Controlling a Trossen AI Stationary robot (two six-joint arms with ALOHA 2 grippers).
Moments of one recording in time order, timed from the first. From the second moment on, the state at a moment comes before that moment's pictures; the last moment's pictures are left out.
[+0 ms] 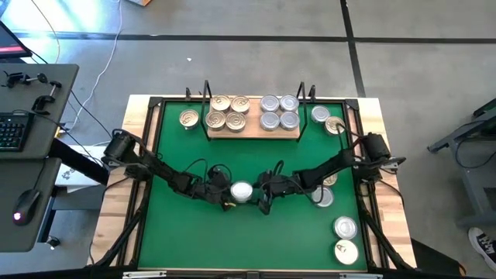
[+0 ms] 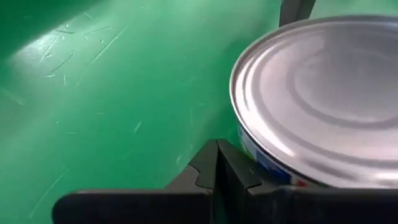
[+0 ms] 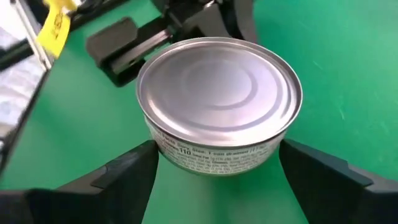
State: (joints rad) left arm -0.36 1.82 0.60 0.46 -0.54 -0.65; right arm 0.22 1.92 0.82 0.58 0.14 0.53
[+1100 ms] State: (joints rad) left arm -0.34 1.57 0.60 0.18 -0.47 -0.40; right arm 0.25 1.88 0.82 0.37 0.16 0.55
